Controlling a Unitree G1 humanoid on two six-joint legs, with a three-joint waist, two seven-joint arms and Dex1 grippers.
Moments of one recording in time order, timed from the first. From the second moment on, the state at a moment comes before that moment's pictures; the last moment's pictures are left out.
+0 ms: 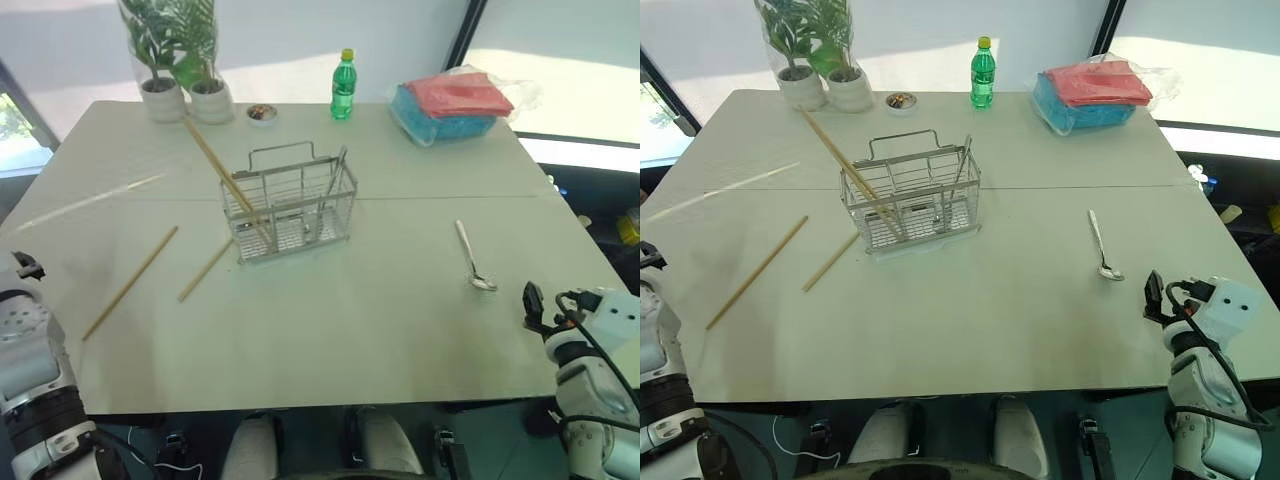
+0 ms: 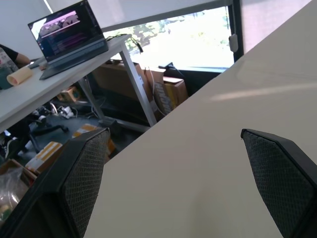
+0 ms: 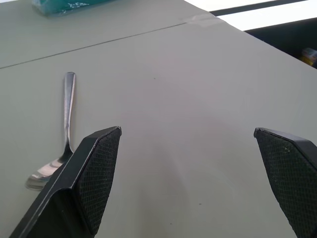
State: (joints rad) left arm -0.21 0.49 0.66 0.08 -0.03 0.45 0.27; right arm 0.18 -0.27 -0.53 -0.37 0.45 0.48 0.01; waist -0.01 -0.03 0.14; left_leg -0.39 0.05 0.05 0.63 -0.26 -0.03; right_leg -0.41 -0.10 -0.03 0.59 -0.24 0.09
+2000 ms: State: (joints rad) left arm -0.37 0.97 0.21 -0.41 -0.78 0.85 -0.96; right arm -0.52 -0.70 -0.06 0.19 0.27 0.82 0.46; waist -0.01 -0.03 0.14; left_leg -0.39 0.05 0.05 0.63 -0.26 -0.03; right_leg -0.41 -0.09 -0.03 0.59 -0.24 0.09
